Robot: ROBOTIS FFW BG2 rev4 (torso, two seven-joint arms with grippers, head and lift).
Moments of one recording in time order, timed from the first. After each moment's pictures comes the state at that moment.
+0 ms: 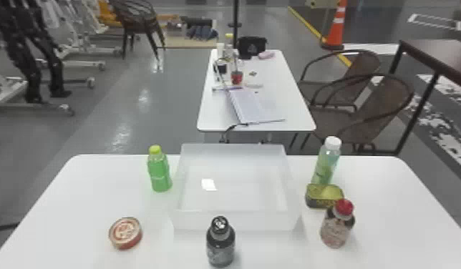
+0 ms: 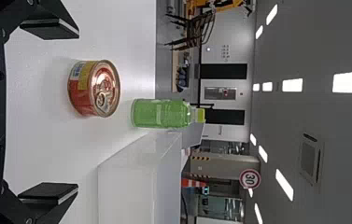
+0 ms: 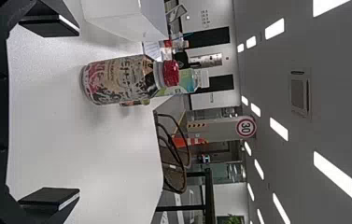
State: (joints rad) left arm 0.48 0.00 0.18 -1.60 0.08 -0.37 -0.29; right arm 0.53 -0.11 0.12 -1.54 -0.17 -0.58 -0.24
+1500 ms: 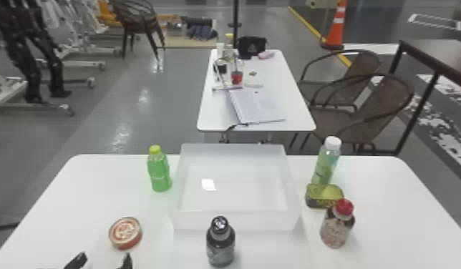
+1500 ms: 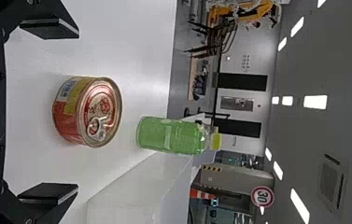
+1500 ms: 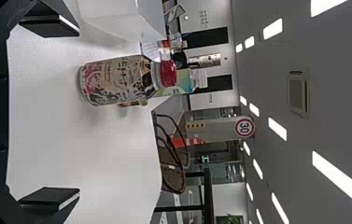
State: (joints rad) left arm 0.32 0.01 0.22 -1.53 0.12 -0.18 -0.30; right arm 0.52 -0.11 0.12 -1.54 -0.18 -0.58 -0.24
